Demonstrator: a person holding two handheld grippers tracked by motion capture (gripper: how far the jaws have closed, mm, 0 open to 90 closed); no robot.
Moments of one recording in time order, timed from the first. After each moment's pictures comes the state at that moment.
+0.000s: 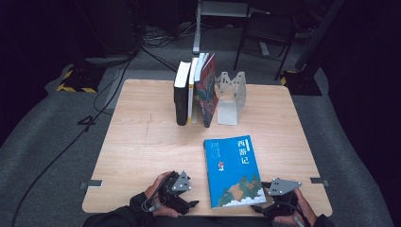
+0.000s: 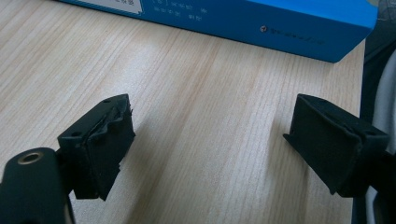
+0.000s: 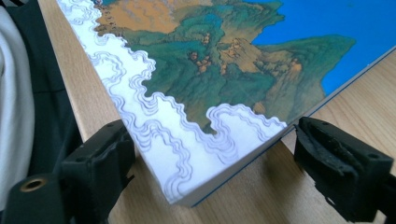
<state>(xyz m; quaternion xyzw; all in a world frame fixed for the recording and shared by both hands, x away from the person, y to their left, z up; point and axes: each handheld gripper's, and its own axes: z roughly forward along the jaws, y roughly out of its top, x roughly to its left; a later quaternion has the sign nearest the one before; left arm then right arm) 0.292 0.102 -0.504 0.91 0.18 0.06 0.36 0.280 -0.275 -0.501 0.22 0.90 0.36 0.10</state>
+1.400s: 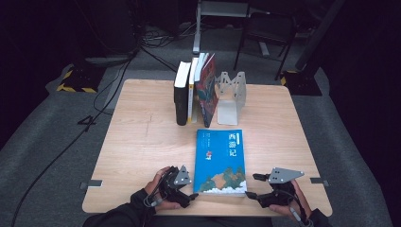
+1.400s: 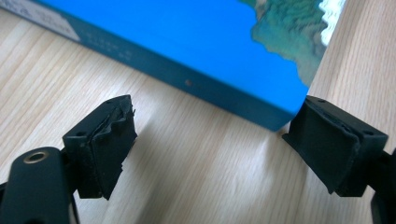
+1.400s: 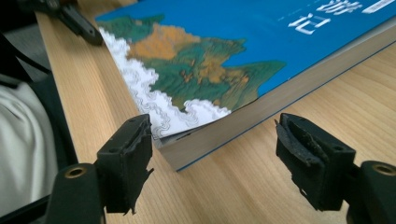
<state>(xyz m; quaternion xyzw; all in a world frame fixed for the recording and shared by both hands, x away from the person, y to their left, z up) 0.308 0.105 -0.500 0.91 0.21 0.08 0.34 0.297 -0.263 -0.474 0.26 0.86 0.43 0.09</state>
